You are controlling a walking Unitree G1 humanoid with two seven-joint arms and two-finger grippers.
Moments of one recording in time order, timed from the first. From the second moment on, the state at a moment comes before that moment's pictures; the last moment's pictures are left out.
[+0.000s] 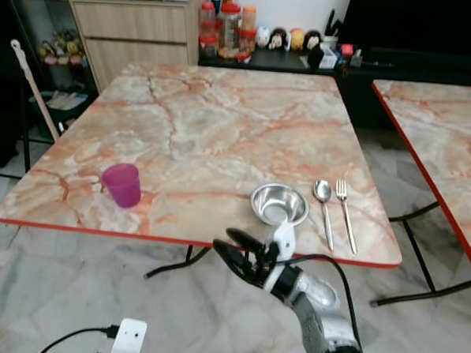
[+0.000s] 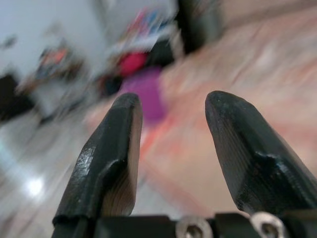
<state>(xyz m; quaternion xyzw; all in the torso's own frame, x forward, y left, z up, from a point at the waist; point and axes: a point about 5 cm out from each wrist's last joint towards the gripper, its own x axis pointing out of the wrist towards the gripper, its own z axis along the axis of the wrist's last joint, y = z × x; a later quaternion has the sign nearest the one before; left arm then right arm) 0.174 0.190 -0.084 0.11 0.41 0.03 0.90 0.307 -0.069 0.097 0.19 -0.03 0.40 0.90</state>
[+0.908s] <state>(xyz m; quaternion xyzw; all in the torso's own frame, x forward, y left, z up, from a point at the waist) 0.174 0.193 -0.084 0.11 0.41 0.03 0.90 0.343 -0.133 0.104 0.30 -0.04 0.04 0.95</state>
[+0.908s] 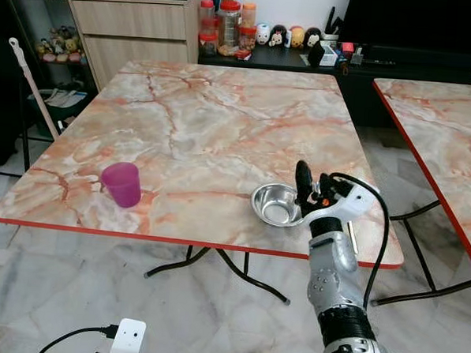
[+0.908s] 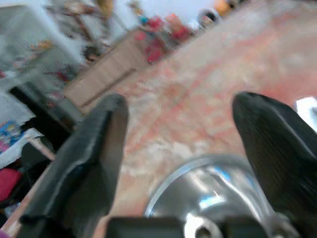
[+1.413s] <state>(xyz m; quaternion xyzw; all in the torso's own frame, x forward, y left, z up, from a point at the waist) 0.174 0.193 -0.083 0.11 0.41 0.03 0.90 0.344 -0.132 0.092 0.32 0.00 0.01 0.95</state>
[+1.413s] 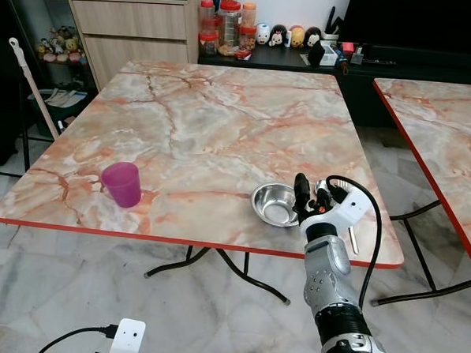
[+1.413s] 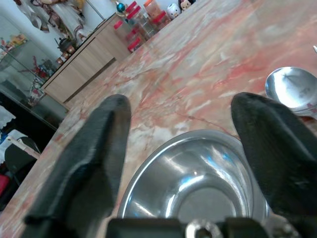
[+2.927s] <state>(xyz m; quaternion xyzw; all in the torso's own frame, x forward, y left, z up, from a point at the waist) 0.174 0.193 -0.084 0.11 0.41 0.03 0.90 0.339 -0.133 0.058 0.39 0.09 -0.06 0.91</state>
